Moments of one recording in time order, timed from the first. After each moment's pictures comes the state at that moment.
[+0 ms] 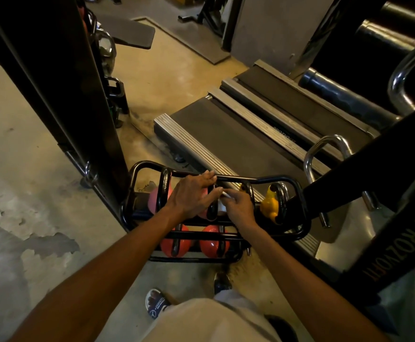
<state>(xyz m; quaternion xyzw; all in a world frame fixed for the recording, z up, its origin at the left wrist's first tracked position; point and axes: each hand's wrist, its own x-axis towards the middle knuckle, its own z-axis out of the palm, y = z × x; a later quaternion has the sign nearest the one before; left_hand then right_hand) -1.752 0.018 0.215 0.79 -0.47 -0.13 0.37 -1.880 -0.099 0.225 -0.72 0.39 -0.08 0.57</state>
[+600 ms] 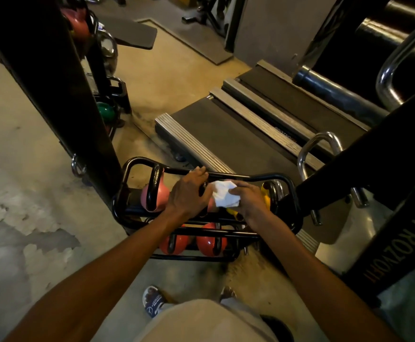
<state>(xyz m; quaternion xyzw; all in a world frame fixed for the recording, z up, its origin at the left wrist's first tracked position) -1.784 0.001 0.211 0.84 -0.40 -0.09 0.35 -1.899 -0.143 0.250 -0.53 0.47 -0.08 0.70</state>
